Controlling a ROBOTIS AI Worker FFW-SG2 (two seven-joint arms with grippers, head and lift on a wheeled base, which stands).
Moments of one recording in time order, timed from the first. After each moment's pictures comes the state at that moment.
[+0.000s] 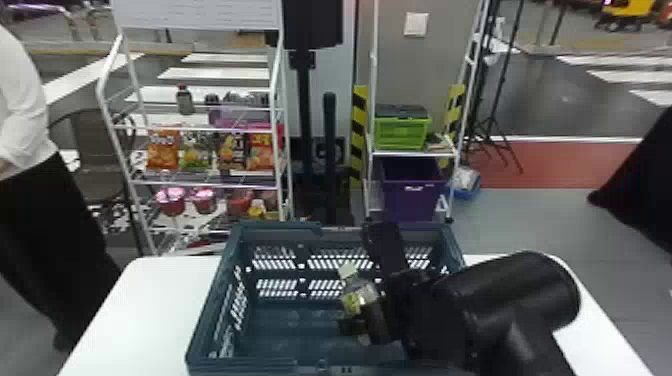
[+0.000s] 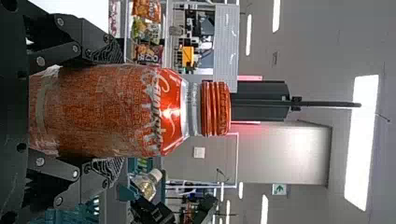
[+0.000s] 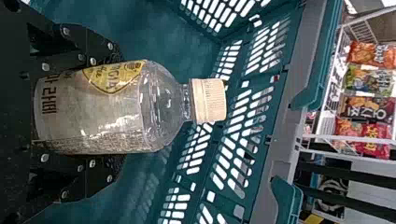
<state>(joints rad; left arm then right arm) 1.02 0.15 -0.13 -1.95 -0.04 -0.75 0.15 -0.35 0.00 0.36 -1.74 -0.19 1.39 0.01</state>
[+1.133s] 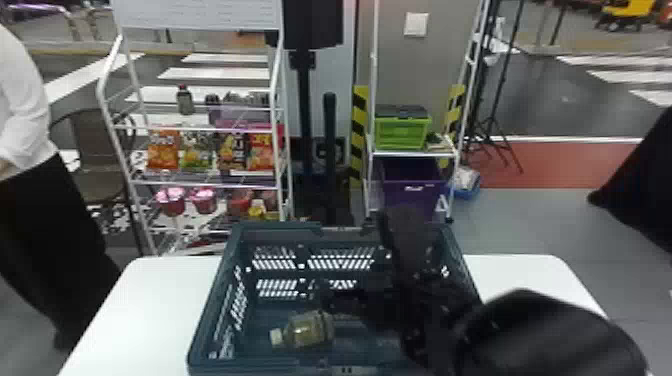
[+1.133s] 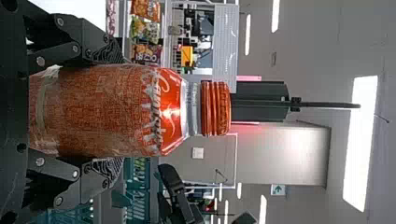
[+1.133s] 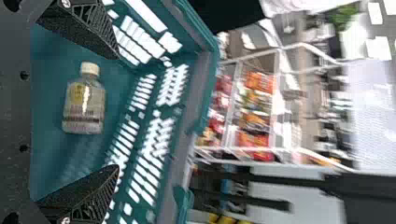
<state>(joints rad) 0.98 0.17 -0.13 -1.95 -0.01 -0.72 0.14 -0.12 -0.04 0.35 -2.04 -0.19 1.04 0.02</state>
